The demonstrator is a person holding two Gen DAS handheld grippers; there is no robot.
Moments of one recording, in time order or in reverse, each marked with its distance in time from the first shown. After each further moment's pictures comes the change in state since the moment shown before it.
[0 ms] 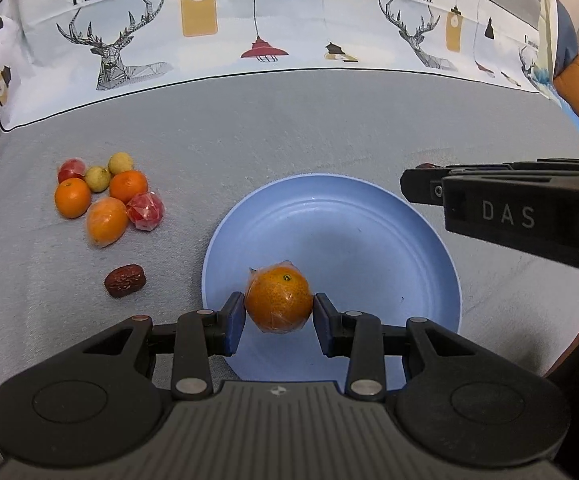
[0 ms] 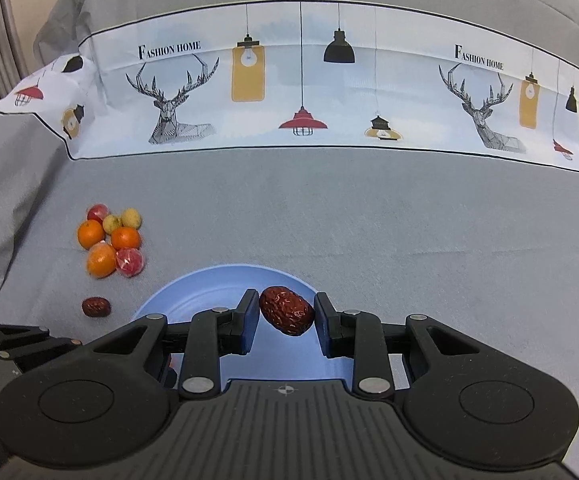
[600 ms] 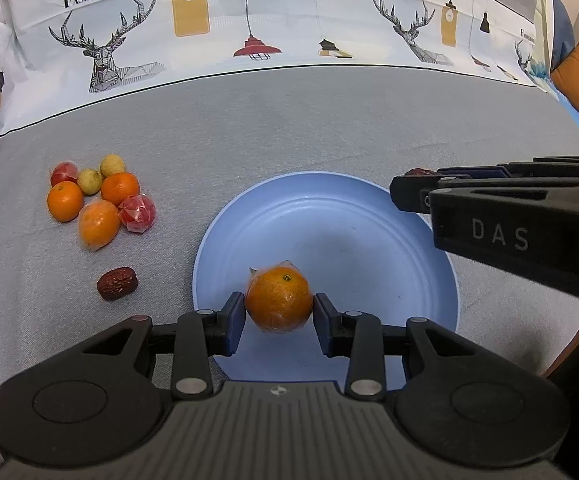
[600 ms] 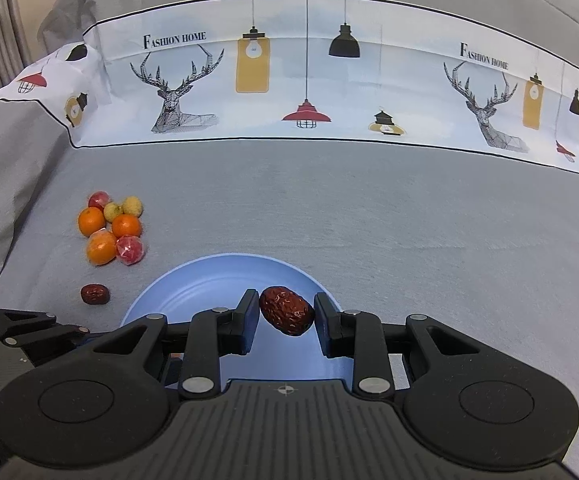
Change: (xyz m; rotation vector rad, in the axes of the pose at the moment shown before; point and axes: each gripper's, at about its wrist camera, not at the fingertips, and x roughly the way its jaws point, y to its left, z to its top) left arm 0.004 -0.006 0.000 0.020 0.003 -0.002; right arm -0.001 0.003 -0.002 -0.026 0.014 0.005
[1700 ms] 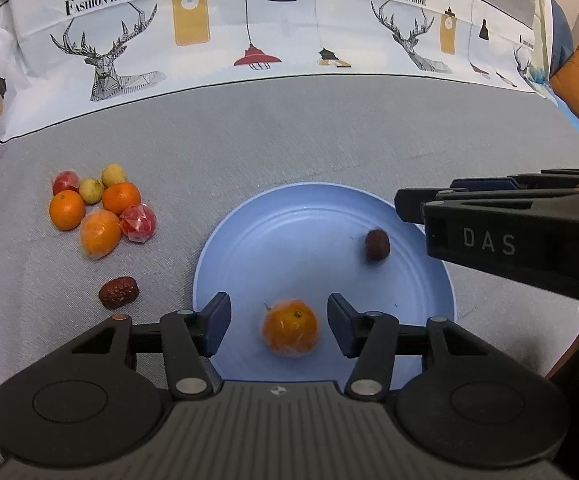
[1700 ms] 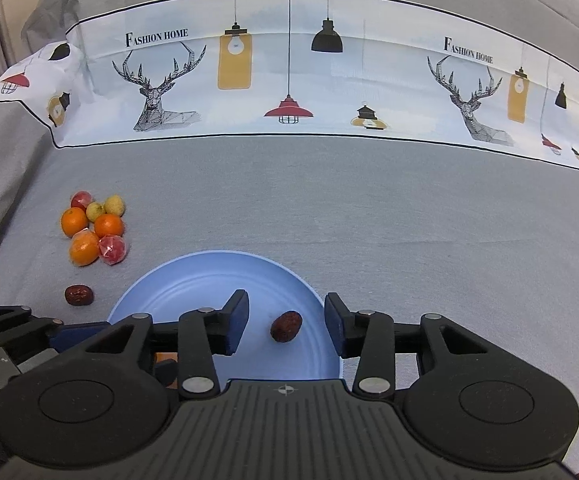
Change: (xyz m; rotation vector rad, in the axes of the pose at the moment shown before) left arm -0.006 0.000 0.003 -0.001 -0.028 0.005; right arm 0.002 -0.004 -0.001 0.029 0.007 -0.055
